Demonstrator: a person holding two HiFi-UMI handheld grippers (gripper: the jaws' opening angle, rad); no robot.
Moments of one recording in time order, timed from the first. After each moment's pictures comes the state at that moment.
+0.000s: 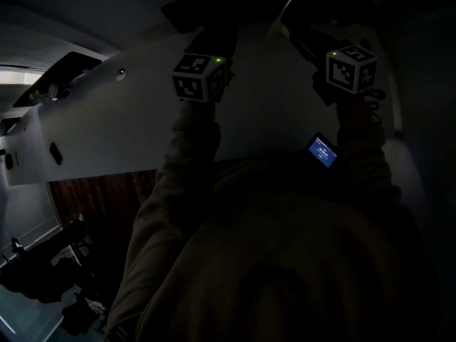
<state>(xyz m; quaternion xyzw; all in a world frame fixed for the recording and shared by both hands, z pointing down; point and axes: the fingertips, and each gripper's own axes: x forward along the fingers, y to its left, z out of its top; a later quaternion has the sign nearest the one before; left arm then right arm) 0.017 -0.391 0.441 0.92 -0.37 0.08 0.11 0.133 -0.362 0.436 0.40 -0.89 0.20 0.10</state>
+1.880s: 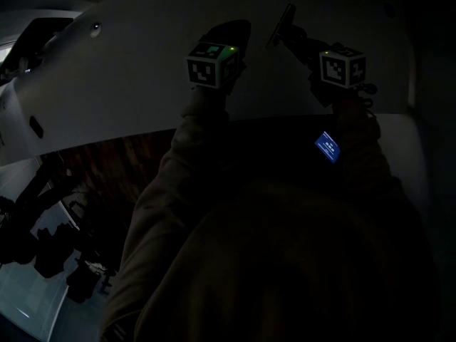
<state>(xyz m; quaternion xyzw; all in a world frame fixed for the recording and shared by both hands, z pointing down) 0.027 -0.343 0.614 0.88 -0.34 0.13 0.29 0.122 -0.296 0.635 0.36 -0.82 0.40 0.20</state>
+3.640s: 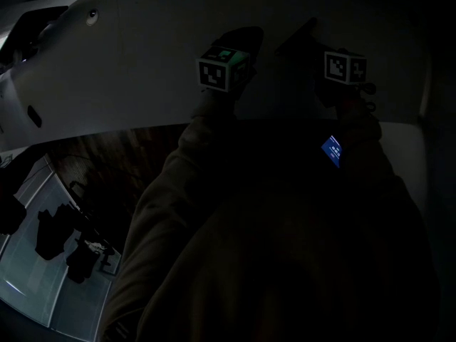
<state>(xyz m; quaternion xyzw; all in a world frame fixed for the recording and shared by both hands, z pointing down) 0.032 -0.327 0.685 0.86 -0.33 0.15 0.37 0.144 -0.289 0.736 0.39 -0.73 0.50 0.24</state>
